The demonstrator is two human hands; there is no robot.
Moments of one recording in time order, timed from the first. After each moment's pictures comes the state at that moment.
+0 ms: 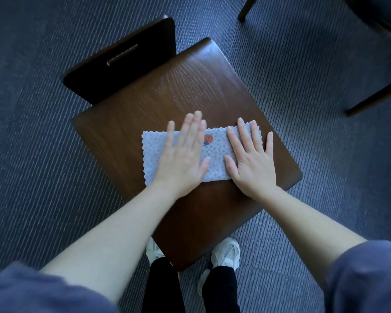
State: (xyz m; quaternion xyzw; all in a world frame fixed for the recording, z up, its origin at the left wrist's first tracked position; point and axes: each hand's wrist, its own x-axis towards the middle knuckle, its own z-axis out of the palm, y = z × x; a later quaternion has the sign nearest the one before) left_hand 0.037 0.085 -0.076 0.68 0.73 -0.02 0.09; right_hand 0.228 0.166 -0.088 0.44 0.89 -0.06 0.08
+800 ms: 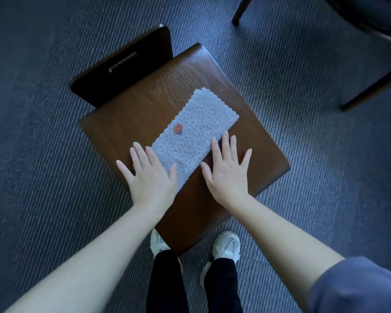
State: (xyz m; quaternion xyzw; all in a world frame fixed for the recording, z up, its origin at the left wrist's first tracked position) left_hand 0.046 0.030 -0.031 0.43 0.88 -0.09 0.20; right_hand 0.198 0.111 -0.053 0.52 0.83 -0.18 0.13
